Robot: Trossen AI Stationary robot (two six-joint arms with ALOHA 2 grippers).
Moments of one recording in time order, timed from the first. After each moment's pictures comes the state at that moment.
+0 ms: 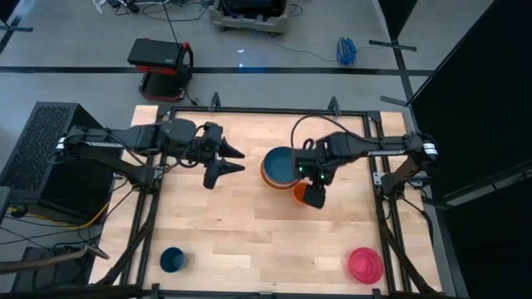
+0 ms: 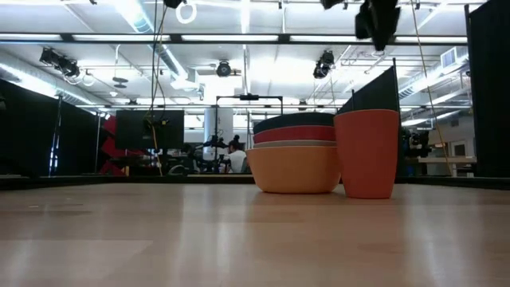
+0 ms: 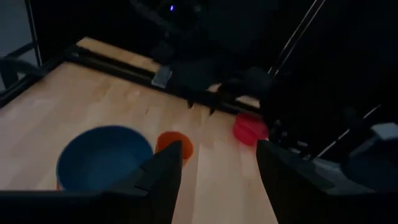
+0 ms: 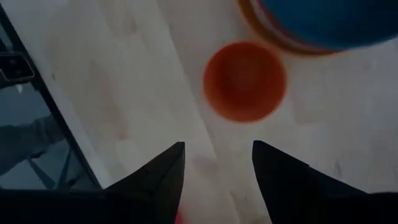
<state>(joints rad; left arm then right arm) -0.04 1.08 1.17 -0.32 0.02 -0.34 0.12 1.63 1.68 -1.44 -0.15 0.53</state>
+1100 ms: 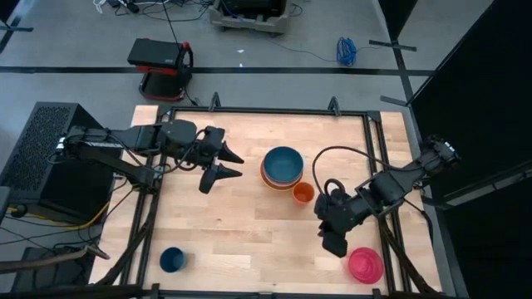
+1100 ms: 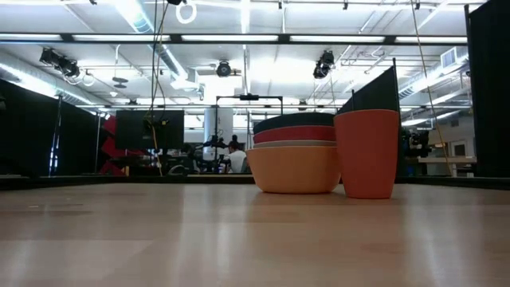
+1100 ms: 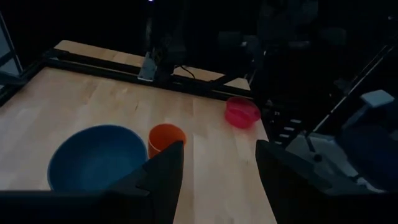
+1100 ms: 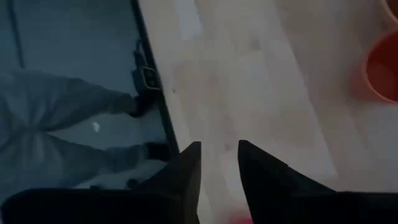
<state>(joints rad) -0.04 1.09 1.17 -0.38 0.09 -0.30 0.56 1.40 1.42 -1.07 -0.04 0.98</state>
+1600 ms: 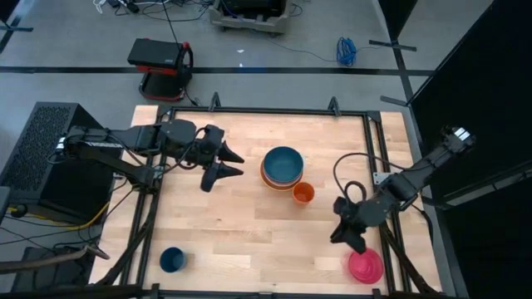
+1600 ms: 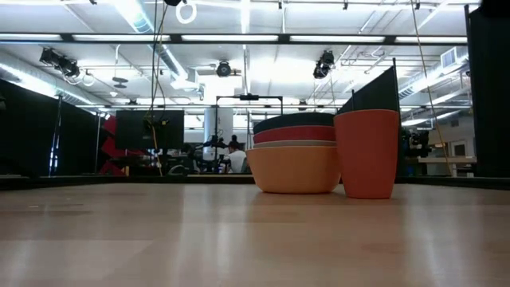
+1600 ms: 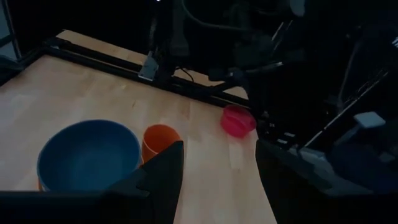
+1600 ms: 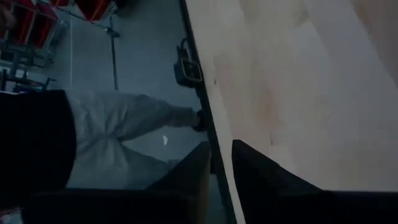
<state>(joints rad) -0.04 1.09 1.17 -0.37 0.08 -0.37 0.67 1.06 0.91 -0.52 0.02 1.13</state>
